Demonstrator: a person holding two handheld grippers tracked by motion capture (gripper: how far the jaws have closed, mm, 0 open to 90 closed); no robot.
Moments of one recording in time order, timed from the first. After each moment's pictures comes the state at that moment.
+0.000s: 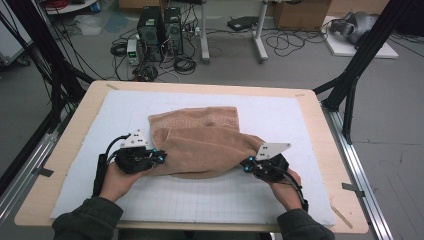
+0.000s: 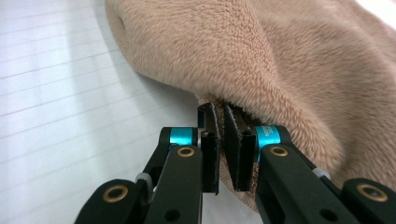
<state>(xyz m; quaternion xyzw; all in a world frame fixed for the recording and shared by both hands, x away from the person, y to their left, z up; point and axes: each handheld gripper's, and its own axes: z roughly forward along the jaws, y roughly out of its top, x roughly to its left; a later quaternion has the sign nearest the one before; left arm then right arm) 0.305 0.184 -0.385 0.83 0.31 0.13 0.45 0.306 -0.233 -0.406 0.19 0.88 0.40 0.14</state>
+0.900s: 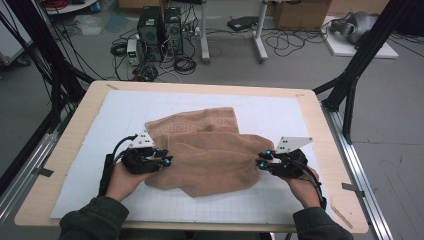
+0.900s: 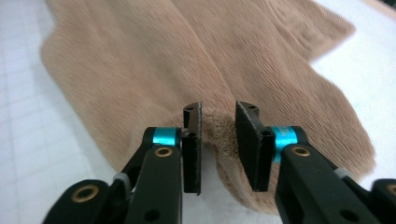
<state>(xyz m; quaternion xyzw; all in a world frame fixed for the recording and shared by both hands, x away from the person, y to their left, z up) 0.311 0.177 -0.395 0.83 0.32 0.13 0.44 0.308 -0.270 -0.387 0.23 0.87 0.41 0.14</state>
